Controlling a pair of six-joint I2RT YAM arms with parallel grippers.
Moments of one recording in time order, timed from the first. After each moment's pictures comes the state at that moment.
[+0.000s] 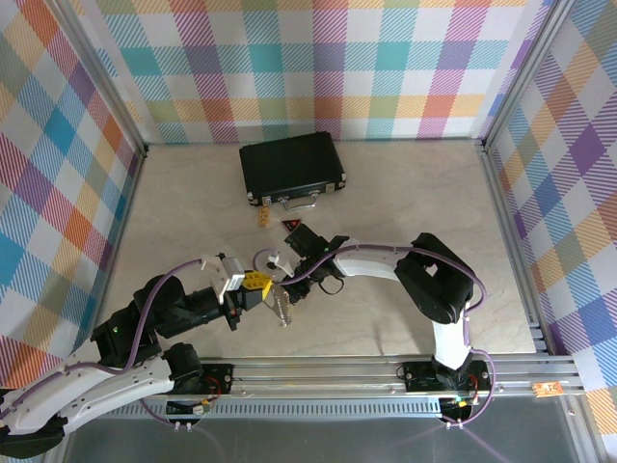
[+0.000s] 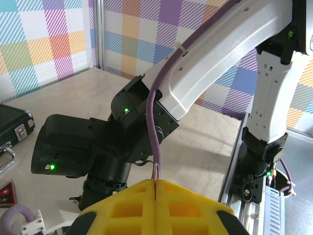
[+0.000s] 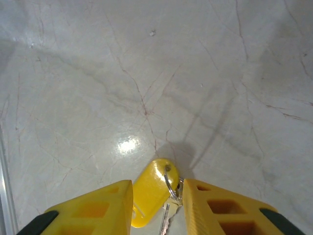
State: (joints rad) left arm -1.03 0.45 0.72 -0.42 0.04 -0.11; right arm 0.93 1.92 1.19 -0.35 -0.47 -0.09
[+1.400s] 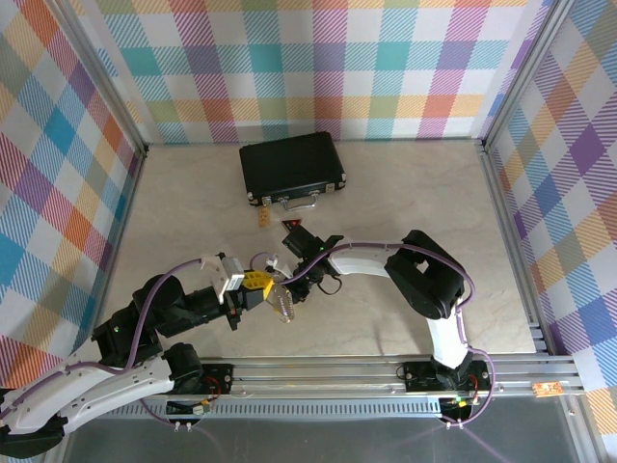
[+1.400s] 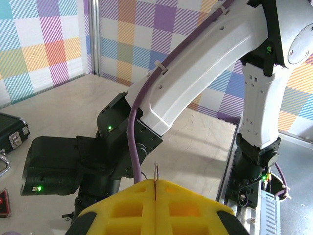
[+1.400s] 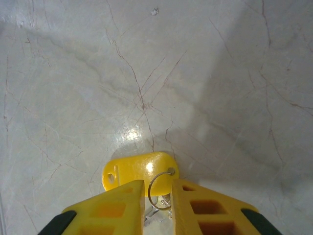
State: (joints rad) left arm -1.03 0.45 0.71 -0.39 0.06 -0.11; right arm 0.93 1.99 1.23 -0.39 -0.50 -0.14
